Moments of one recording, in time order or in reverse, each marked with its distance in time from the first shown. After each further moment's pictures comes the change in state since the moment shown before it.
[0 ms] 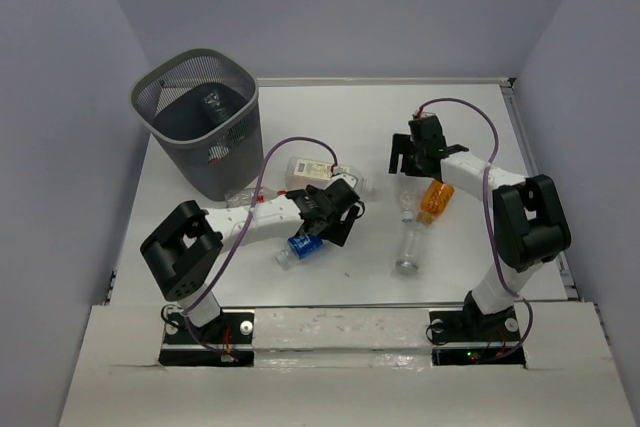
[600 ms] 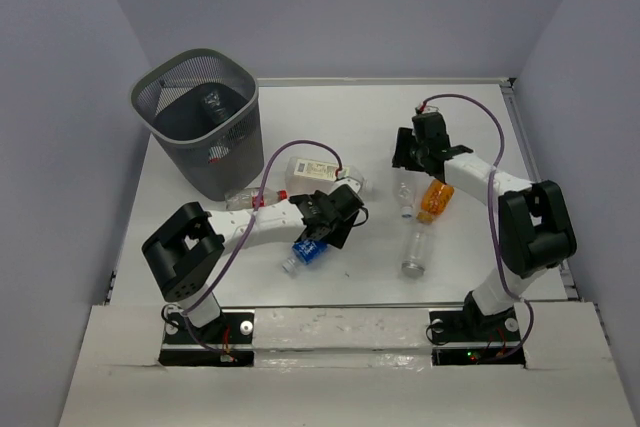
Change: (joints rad) left arm -0.040 0.004 -0.015 0.023 -0.011 -0.008; right arm 0.000 0.000 -0.001 0.068 -0.025 0.016
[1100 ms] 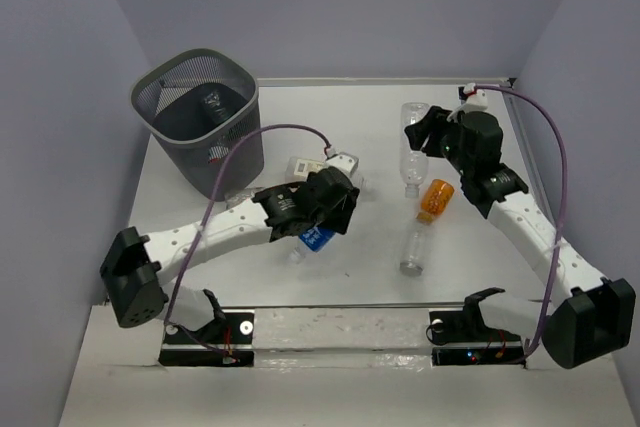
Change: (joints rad) left arm -0.020 -0.202 0.055 -0.100 0.024 -0.033; right arm -0.003 -0.511 -0.097 0.090 -0.073 0.041
